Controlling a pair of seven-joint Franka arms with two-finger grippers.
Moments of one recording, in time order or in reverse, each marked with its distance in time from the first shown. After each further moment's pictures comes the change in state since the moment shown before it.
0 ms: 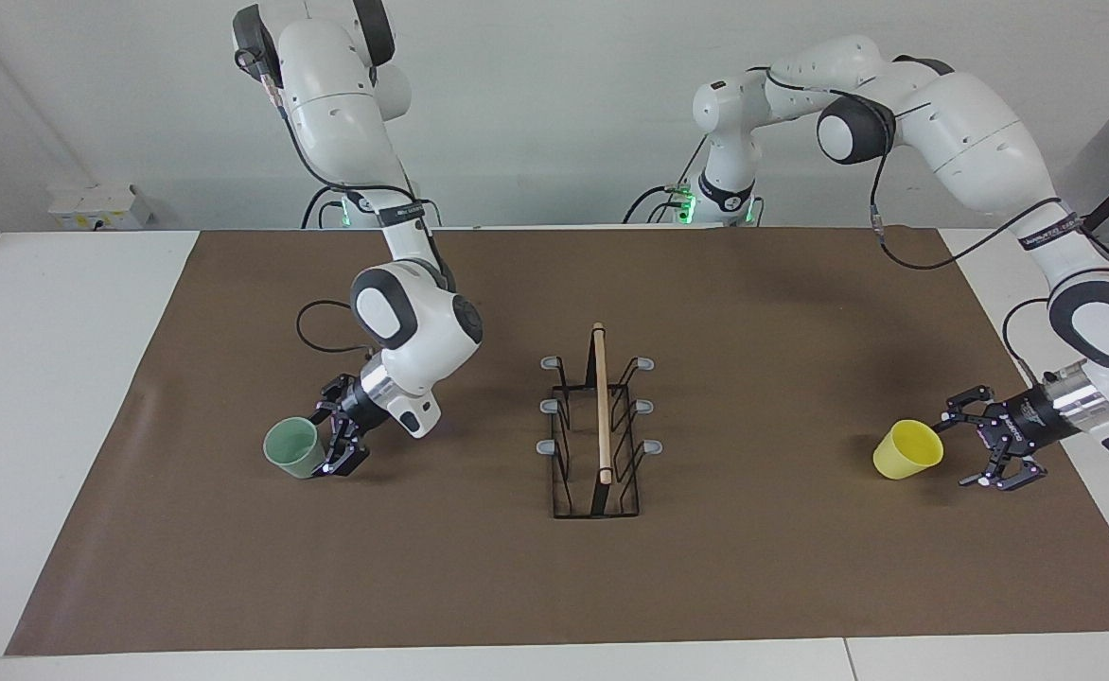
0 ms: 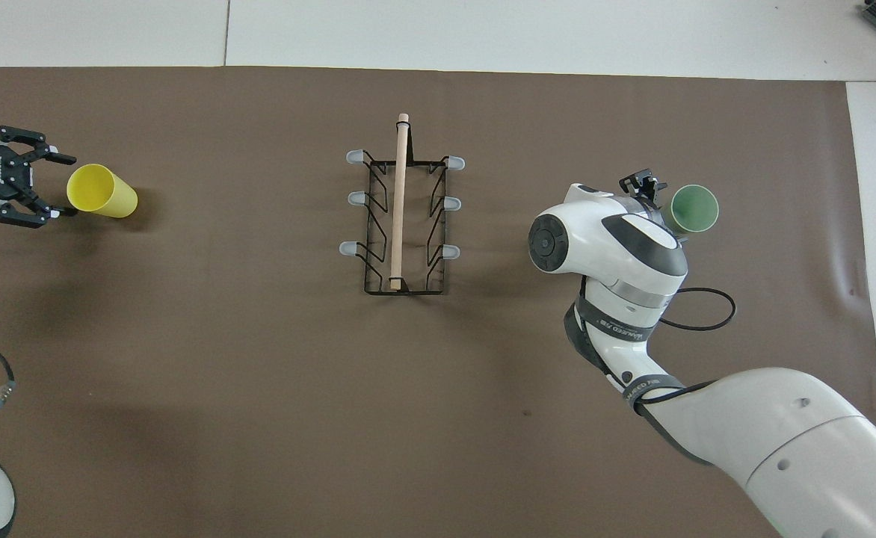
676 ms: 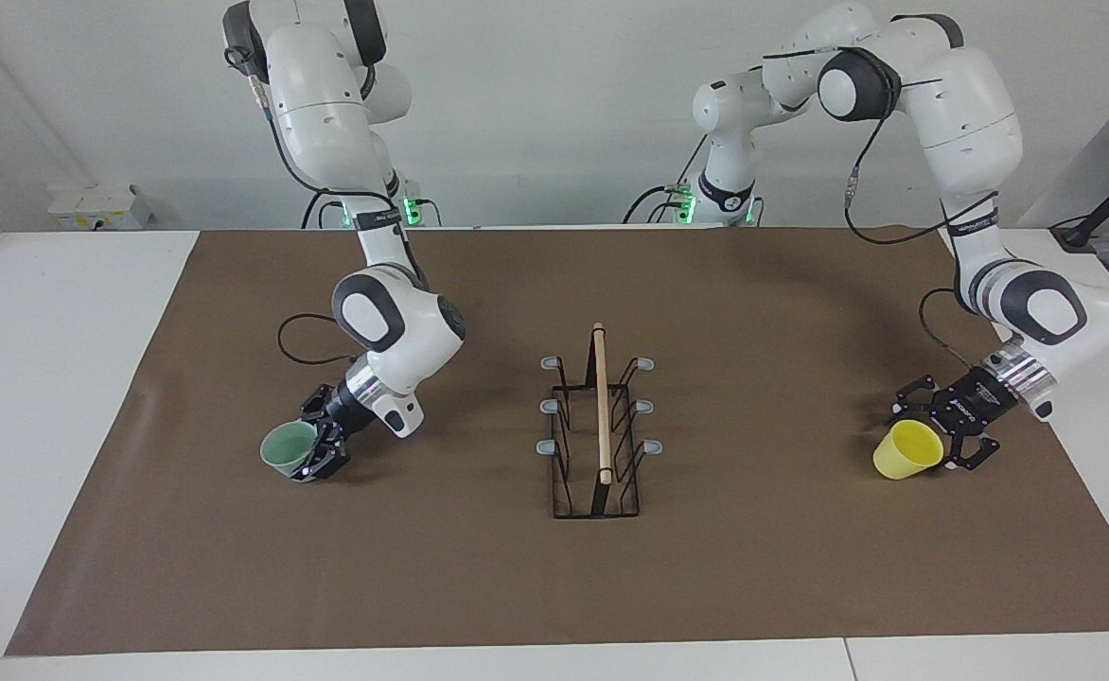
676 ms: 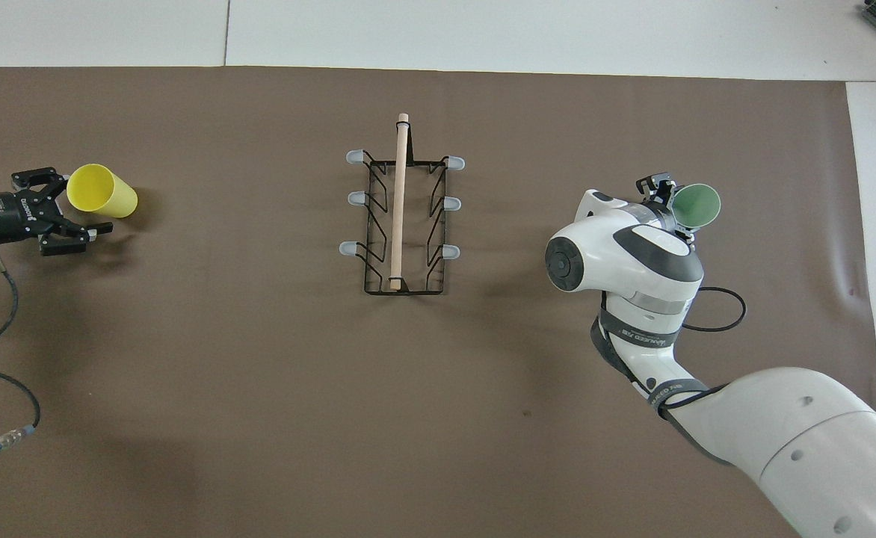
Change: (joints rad) left arm -0.008 -0.141 -0.003 -0.379 -0.346 0.230 0.013; right arm -0.030 -0.002 0.000 -0.046 -0.133 0.049 0.173
